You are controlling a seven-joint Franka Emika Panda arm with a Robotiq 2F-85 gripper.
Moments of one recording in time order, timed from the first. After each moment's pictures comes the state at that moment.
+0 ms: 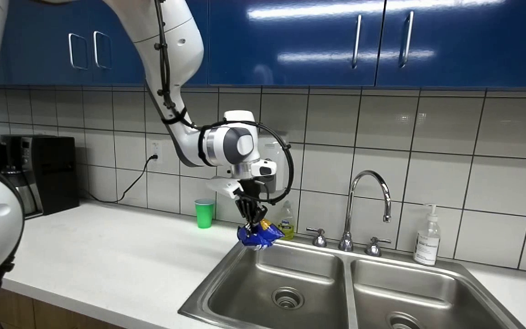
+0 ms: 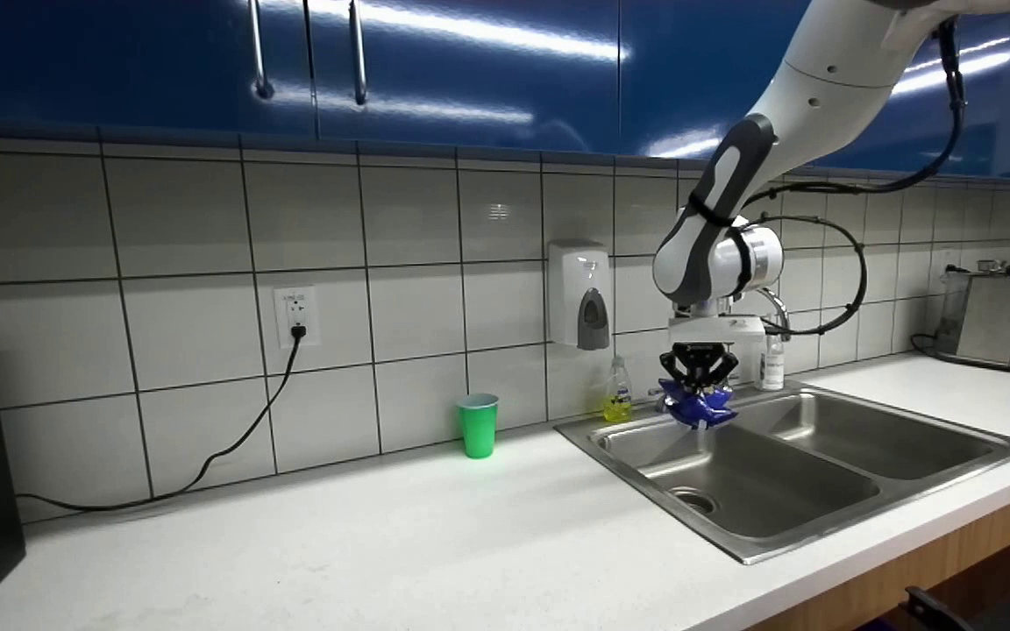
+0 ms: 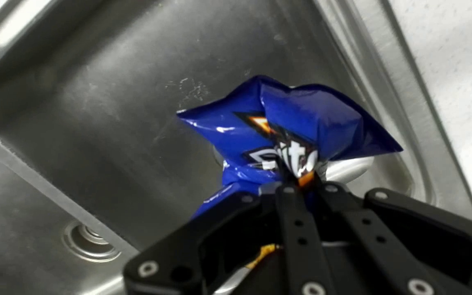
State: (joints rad) arm -0.03 0.23 -0.21 -2.24 -0.11 2.64 0.41
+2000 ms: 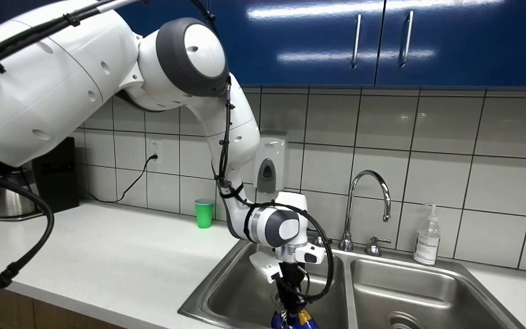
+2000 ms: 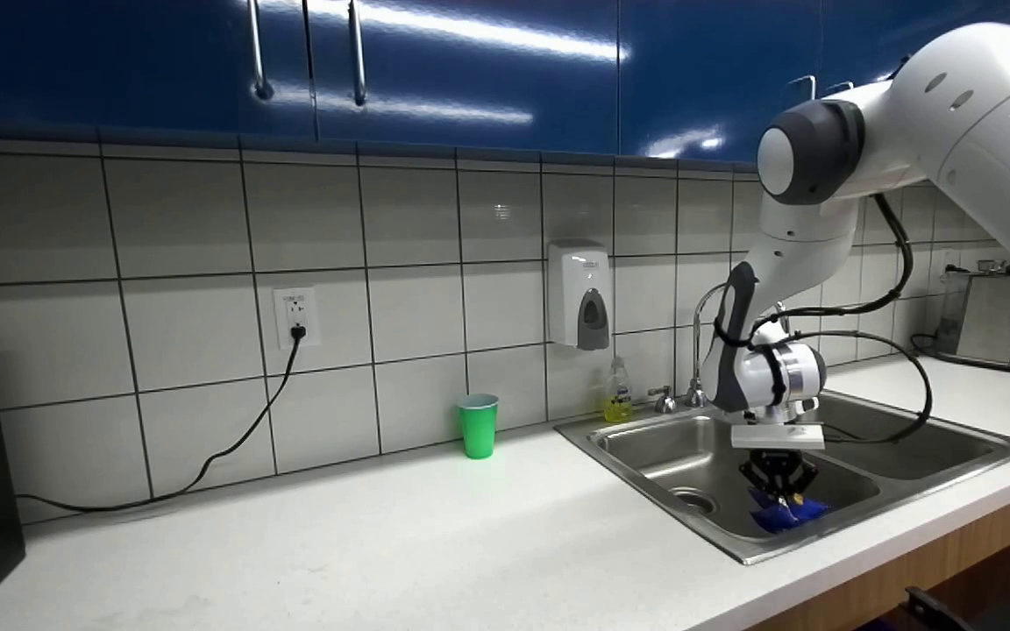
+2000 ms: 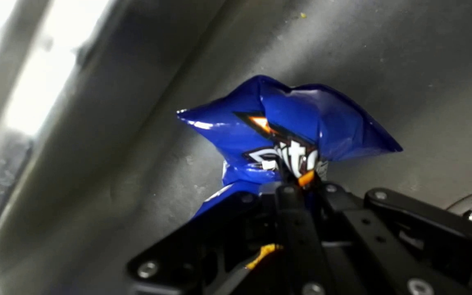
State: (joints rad) arm -0.21 0.79 -0.26 -1.96 0.09 2.64 0.35
